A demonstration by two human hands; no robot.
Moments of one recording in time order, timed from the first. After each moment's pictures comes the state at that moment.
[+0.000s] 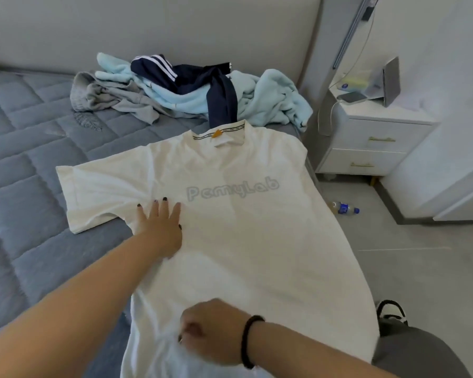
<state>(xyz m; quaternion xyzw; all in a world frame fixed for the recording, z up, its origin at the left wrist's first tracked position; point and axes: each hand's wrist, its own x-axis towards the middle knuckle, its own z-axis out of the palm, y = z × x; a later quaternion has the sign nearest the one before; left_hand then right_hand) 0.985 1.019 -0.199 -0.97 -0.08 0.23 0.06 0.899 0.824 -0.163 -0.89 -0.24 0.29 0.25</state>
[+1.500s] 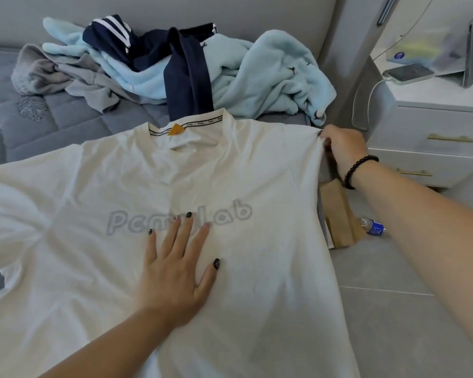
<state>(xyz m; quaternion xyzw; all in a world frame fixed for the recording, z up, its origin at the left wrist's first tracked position) 1.057 0.856 -0.262 -1.00 -0.07 -0.01 -0.03 1.336 0.627 -0.175 -0.79 0.09 0.04 0.60</state>
